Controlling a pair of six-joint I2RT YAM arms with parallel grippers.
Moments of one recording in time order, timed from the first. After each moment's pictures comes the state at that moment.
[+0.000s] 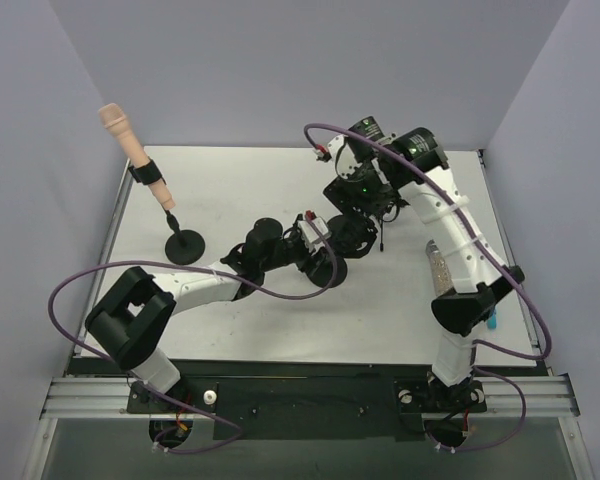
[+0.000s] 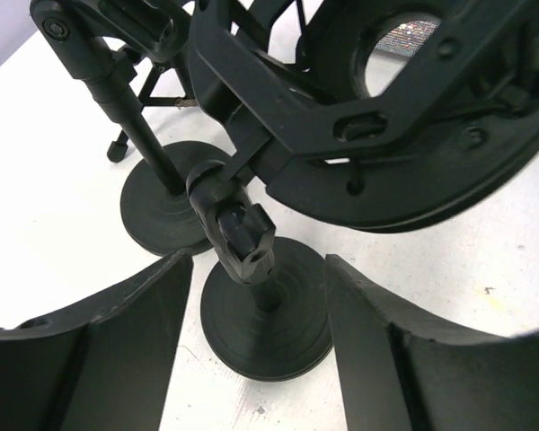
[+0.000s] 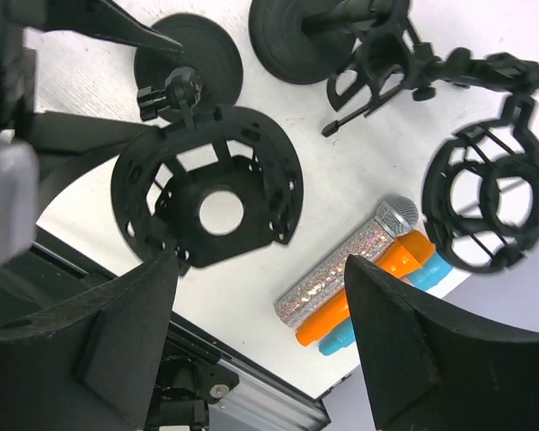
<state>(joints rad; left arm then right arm) -0.76 1.60 0.84 0.53 0.32 0.17 0.60 1.87 2.28 -1.55 0.10 -0.25</state>
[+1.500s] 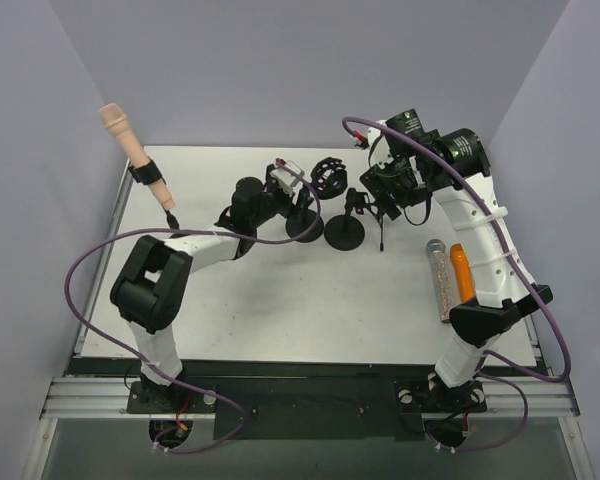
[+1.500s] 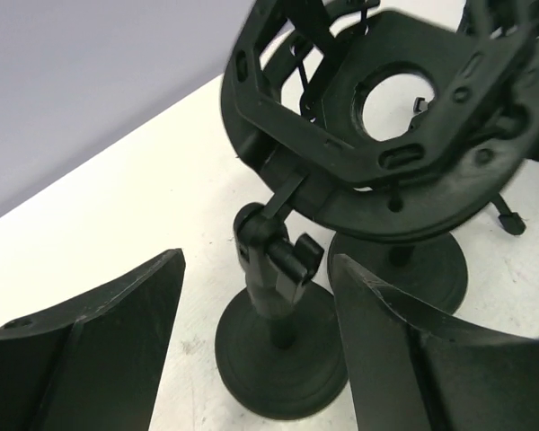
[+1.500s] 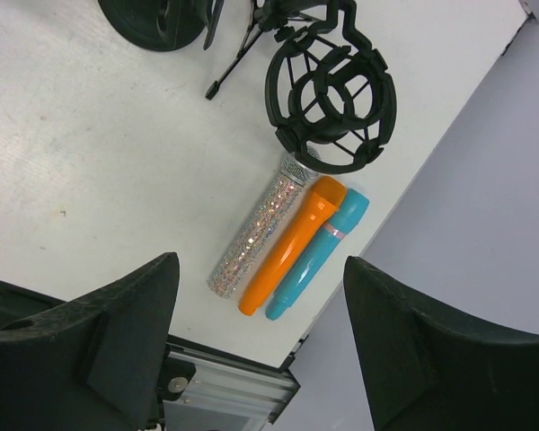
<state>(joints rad) -0.52 1.90 1.14 0.66 0.26 0.10 0.50 1.71 2.21 -1.54 0.30 -0.29</state>
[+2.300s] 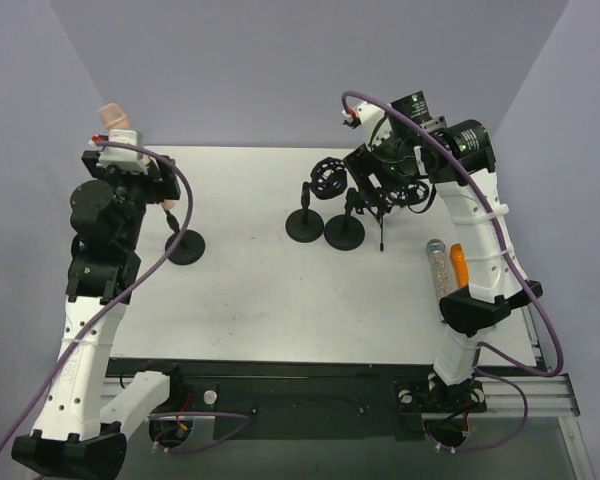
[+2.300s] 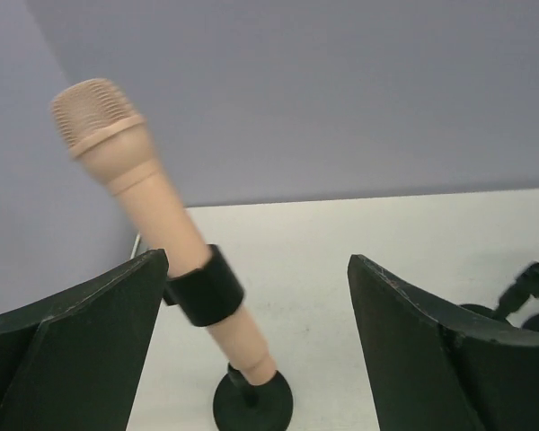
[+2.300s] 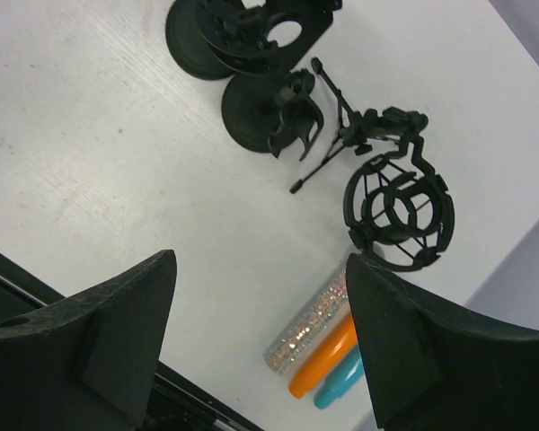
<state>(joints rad) -0.19 0.92 1.15 -0.14 -0.09 0.08 0.50 1.80 2.45 -1.51 0.04 -0.28</state>
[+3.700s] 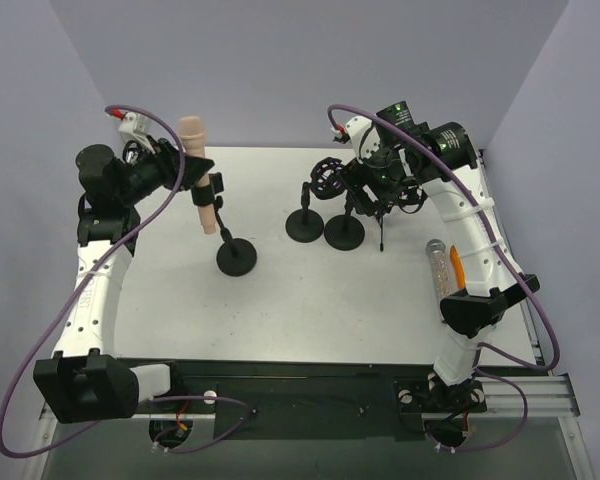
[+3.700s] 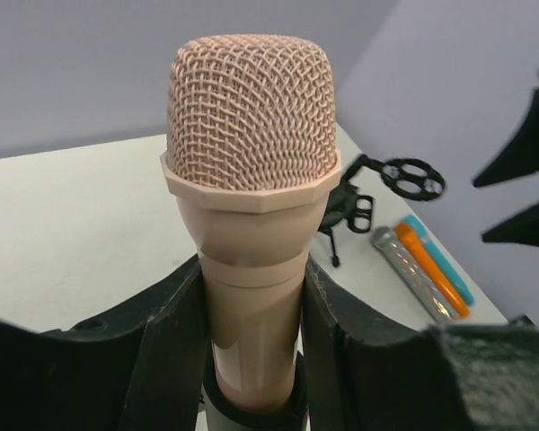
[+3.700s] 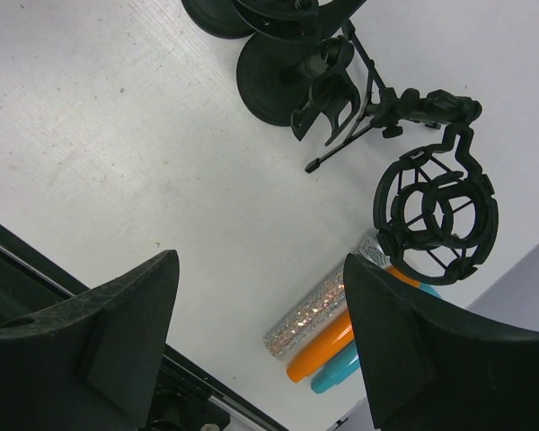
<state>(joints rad) 0.09 1.23 1.23 -0.01 0.72 -0.43 0.51 1.80 2.31 -1.48 -0.02 -0.32</state>
